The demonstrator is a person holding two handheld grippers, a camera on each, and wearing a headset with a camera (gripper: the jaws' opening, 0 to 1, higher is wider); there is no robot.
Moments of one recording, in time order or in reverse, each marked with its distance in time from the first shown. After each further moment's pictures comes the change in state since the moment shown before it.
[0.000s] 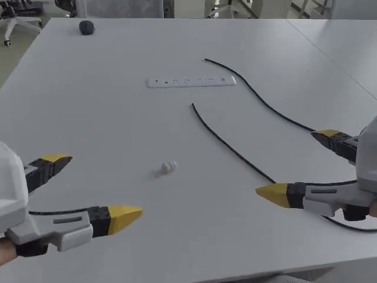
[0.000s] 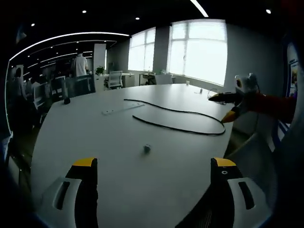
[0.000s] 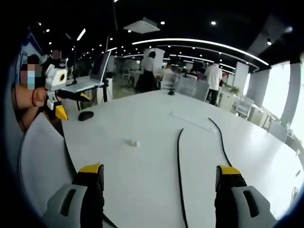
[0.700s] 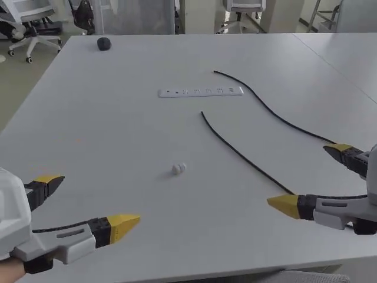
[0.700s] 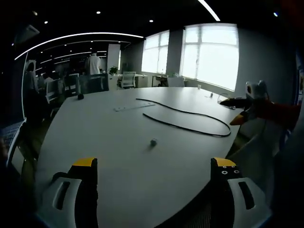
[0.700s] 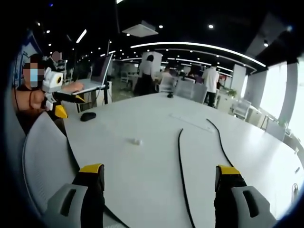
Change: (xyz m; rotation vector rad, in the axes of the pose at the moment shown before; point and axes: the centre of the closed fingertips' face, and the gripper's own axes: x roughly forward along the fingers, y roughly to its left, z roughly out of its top) left arm -0.026 0.000 -0.008 -0.036 -0.018 0.096; right arm -0.017 0.009 -0.003 -0.001 -0.019 -0.014
